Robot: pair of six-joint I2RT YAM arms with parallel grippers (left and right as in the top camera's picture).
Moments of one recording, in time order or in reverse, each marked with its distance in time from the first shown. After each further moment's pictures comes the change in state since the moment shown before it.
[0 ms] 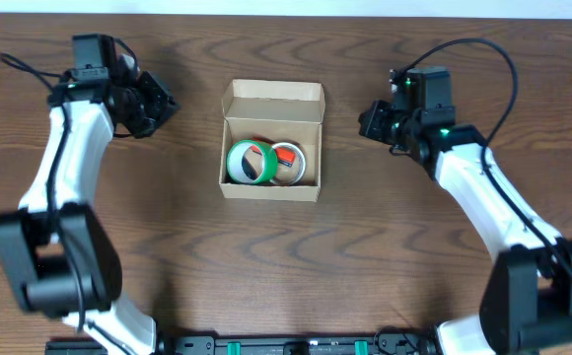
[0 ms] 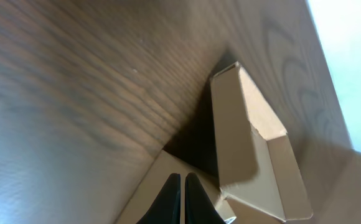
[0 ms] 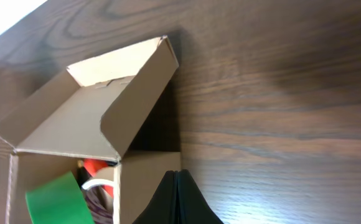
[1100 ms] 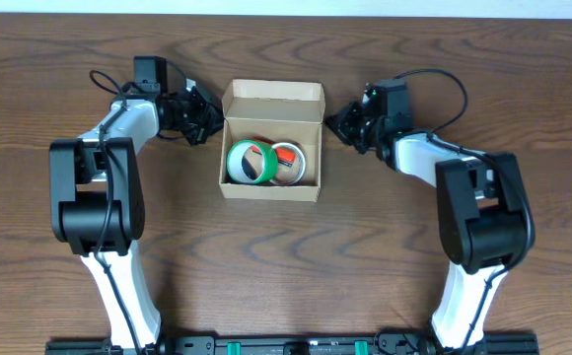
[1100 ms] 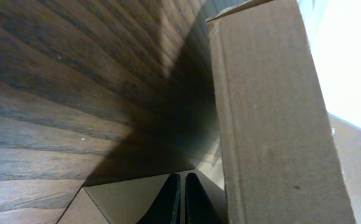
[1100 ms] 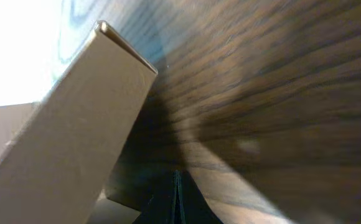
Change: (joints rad) left arm -0.102 0.319 0.000 0.294 0.356 -0.214; right arm 0.039 0.420 0.005 0.484 -0.170 0.430
